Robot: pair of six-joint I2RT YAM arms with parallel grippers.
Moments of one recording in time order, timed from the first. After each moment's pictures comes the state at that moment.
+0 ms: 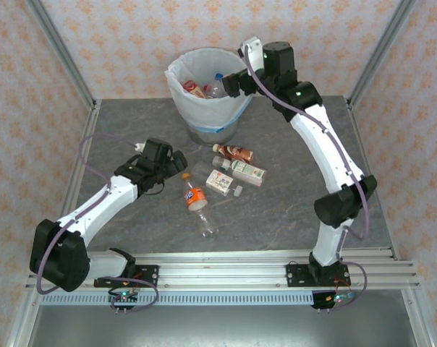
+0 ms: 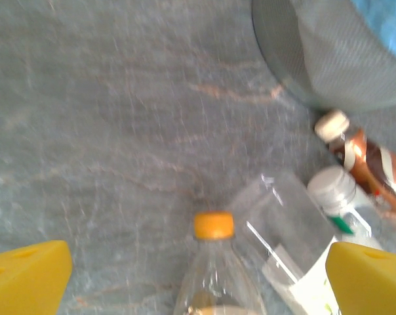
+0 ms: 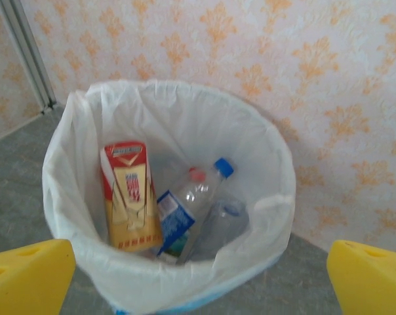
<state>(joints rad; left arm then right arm) -0.39 1.28 0.90 -0.52 -0.18 -0.84 0.47 1.82 2.12 -0.68 -0.04 -0.16</state>
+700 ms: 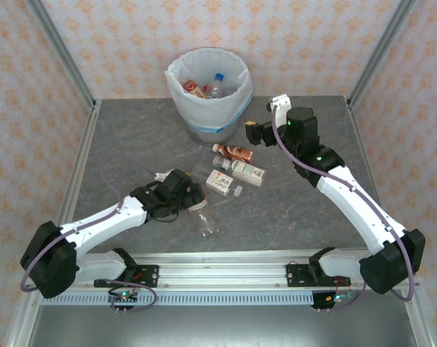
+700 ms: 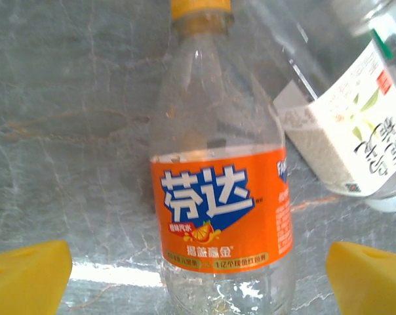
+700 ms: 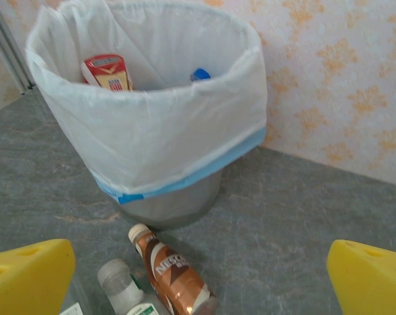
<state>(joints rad) -0.69 1.23 0.72 -0.54 -0.16 -1.07 0.47 1.24 1.18 -0.29 0.07 0.00</state>
